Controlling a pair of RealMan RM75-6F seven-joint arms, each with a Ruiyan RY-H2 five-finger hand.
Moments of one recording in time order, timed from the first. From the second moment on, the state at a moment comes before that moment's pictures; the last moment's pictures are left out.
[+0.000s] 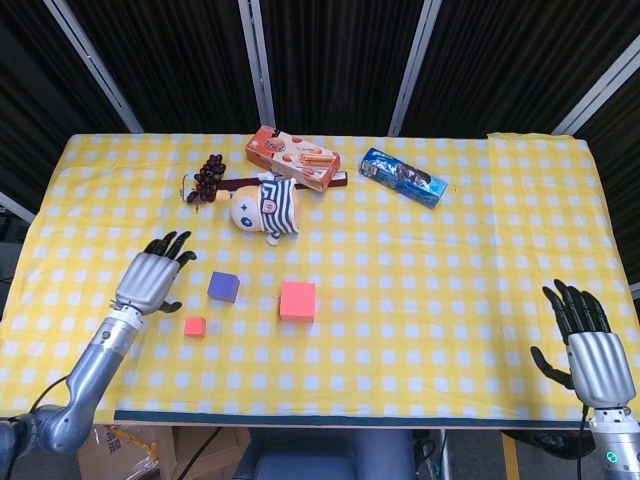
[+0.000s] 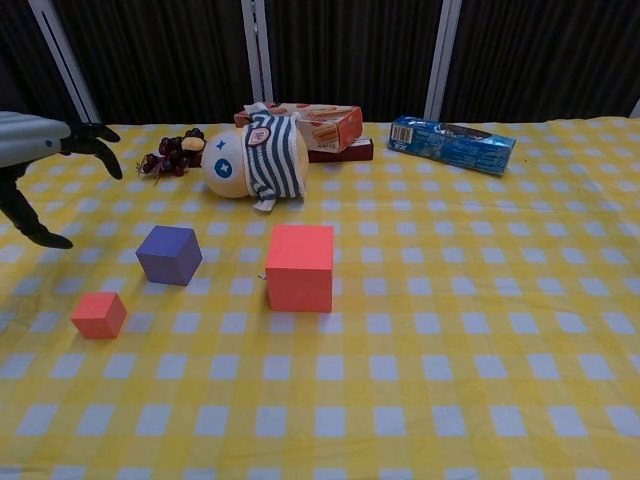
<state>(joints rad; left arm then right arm) -0.58 -1.31 -0.20 -1.69 1.06 0.97 0.61 0.07 -1.14 0.05 -1.57 -1.58 1.54 0.05</state>
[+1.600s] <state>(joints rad) -0.78 -1.54 -0.16 -1.59 0.76 1.00 0.67 0.06 -1.15 0.06 -1.56 -1.59 1.58 0.09</state>
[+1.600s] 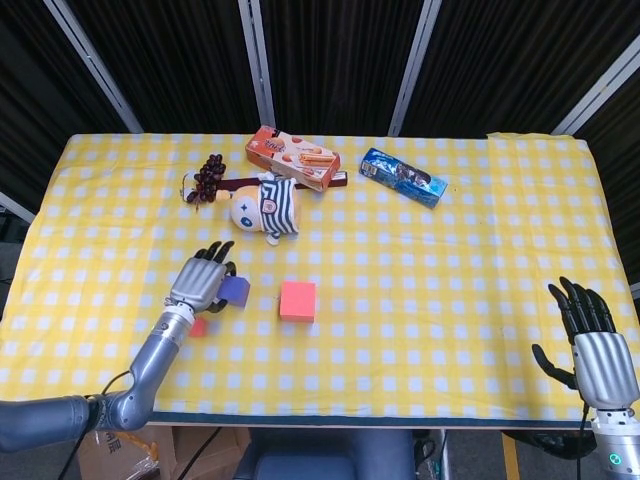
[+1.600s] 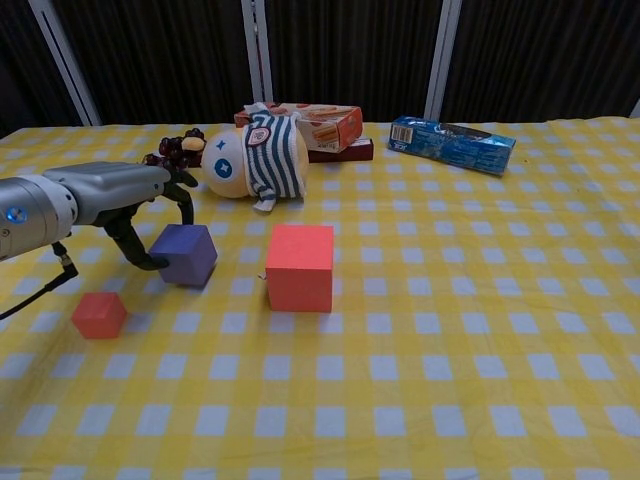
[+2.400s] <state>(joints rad) -0.86 -1.70 -0.20 -1.61 0.65 1.15 0.79 0.06 -1.15 0.06 -1.55 -1.60 1.59 0.11</state>
